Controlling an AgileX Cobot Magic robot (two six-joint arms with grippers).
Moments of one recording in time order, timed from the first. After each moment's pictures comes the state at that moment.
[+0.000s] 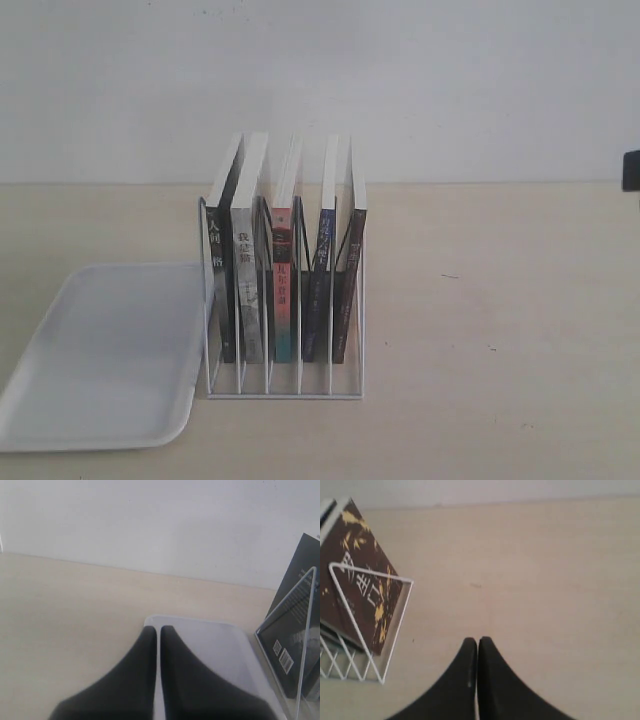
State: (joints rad) left arm 0.05 0.00 0.00 -0.05 0.21 -0.10; right arm 0.20 0.94 -0.77 0.10 0.57 0.10
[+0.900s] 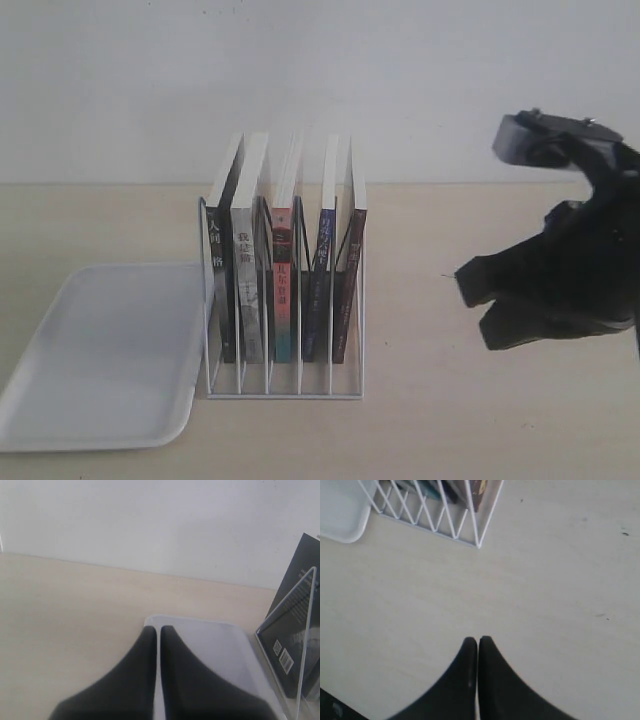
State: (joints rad) left arm 0.05 0.00 0.00 -0.05 0.21 -0.10; right arm 0.43 1.25 -0.90 0.37 0.89 -0.10
